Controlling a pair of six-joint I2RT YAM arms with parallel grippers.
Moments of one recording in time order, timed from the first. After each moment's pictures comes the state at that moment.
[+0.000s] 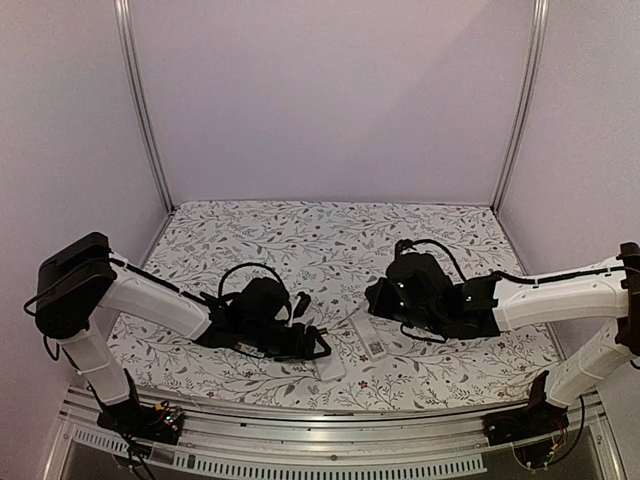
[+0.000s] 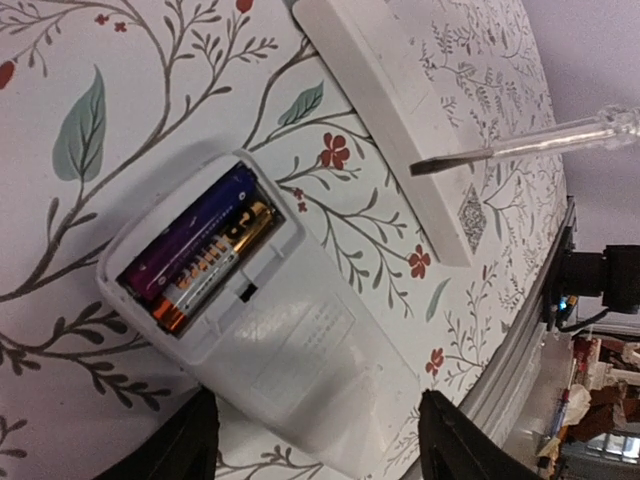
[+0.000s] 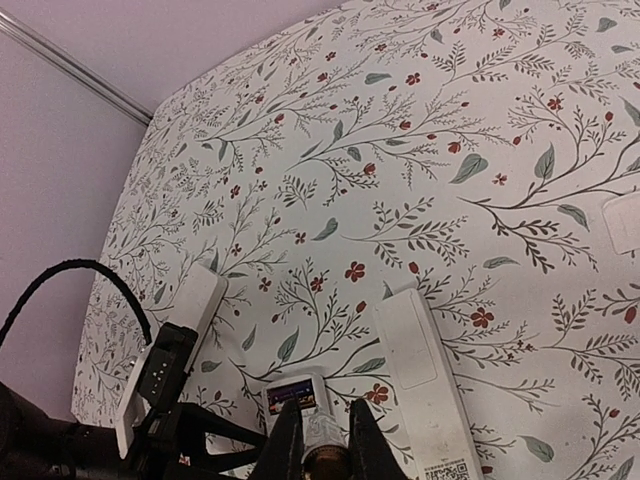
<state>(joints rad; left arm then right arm) -0.99 1.72 0.72 0.20 0.26 -0.85 1.09 1.46 0.85 -0.04 0.46 1.00</state>
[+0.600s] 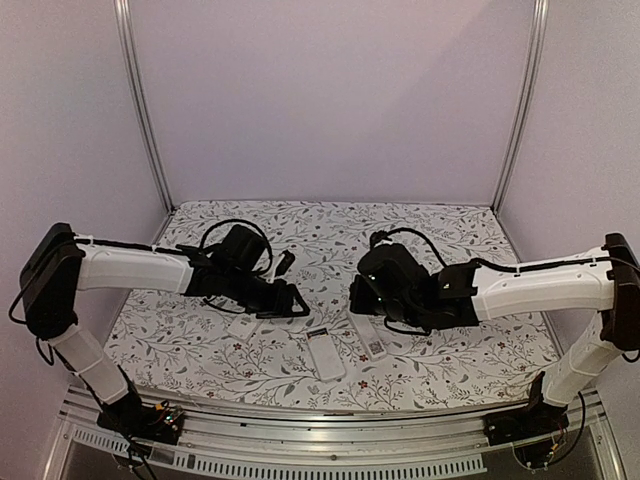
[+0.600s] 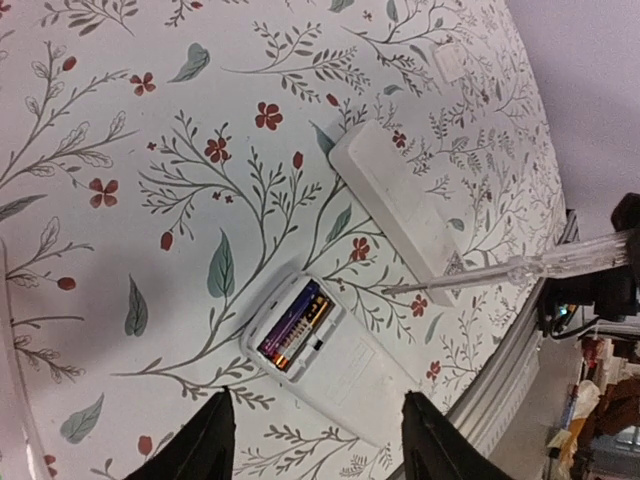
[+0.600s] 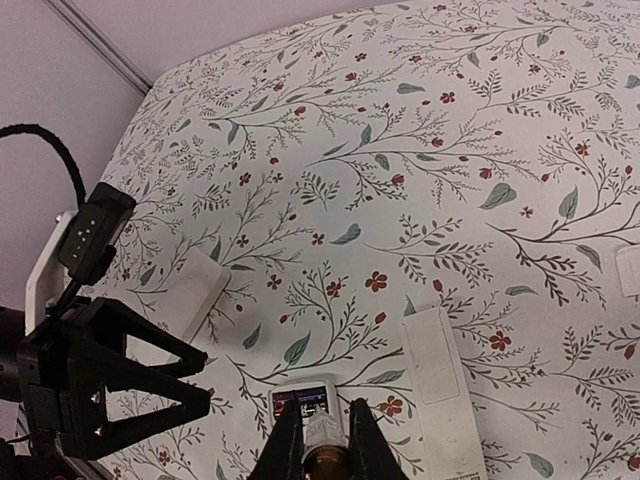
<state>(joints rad) -0.76 1.60 0.90 -0.16 0.36 -0.61 1.14 1.57 1.05 -0.17 0.50 0.89</state>
